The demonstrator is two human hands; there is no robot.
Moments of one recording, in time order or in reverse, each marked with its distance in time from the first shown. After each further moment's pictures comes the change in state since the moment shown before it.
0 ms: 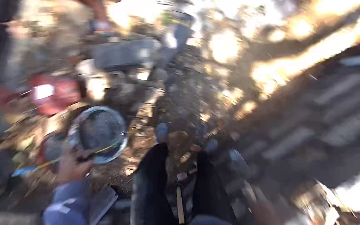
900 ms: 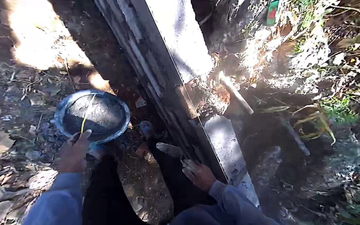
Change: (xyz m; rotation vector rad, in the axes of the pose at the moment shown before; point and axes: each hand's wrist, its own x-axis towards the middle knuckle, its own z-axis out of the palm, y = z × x) left_hand -0.286 -0.489 0.338 1.807 -1.204 0.393; right_hand -0.017 0.222 0.097 0.732 -0.169 0.278
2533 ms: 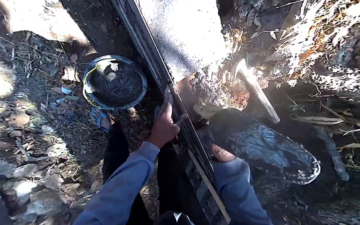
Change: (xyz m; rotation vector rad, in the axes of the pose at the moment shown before) left_hand -0.074 0.085 0.277 0.213 -0.366 0.573; right_hand 0.049 0.011 -0.126 0.558 1.003 -0.157
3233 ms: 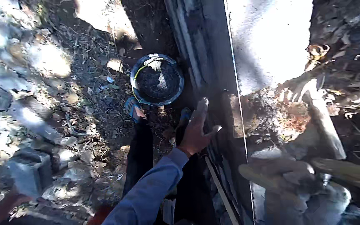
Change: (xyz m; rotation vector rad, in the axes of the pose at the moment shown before) left_hand -0.012 -0.041 -0.031 -0.116 0.032 -0.071; right_hand 0.007 -0.077 0.003 0.477 -0.216 -0.465
